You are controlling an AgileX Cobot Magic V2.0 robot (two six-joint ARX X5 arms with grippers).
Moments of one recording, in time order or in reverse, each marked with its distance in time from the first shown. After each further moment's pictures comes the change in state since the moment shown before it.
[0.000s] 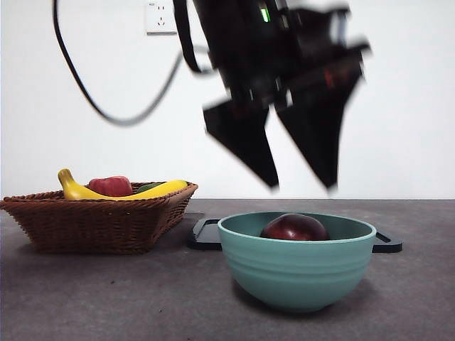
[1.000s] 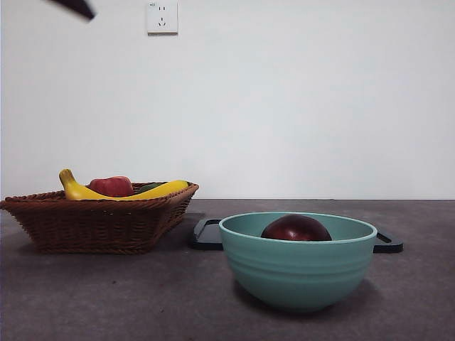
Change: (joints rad) left arm 0.344 -0.784 -0.346 -0.083 0.189 -0.092; right arm 0.000 0.000 0.000 0.000 0.000 0.000
